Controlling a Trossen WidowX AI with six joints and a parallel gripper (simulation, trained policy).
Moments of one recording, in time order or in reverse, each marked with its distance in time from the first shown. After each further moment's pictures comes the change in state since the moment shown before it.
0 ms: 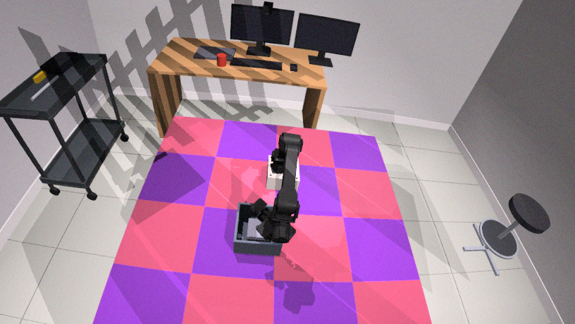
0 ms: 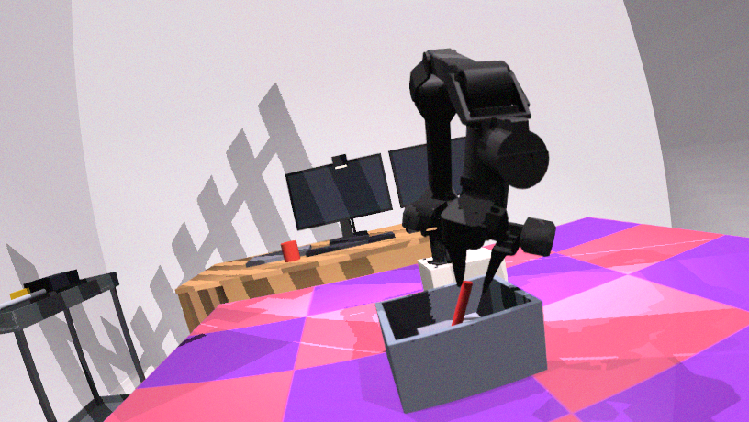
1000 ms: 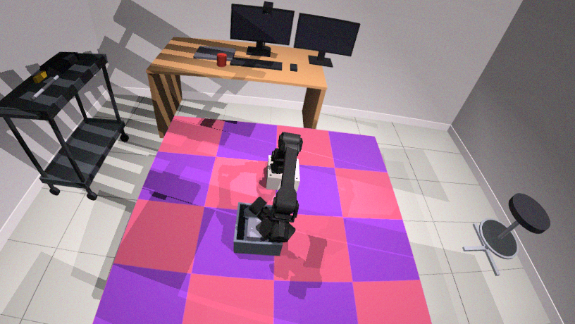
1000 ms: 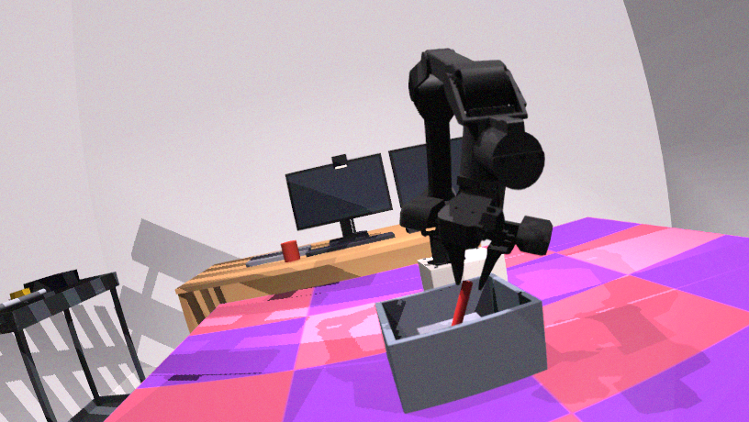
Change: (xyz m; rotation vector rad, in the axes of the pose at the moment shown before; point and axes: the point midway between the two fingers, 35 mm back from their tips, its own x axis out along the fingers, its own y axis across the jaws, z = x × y) arm 0.000 -0.005 -0.003 -0.001 0.020 -0.005
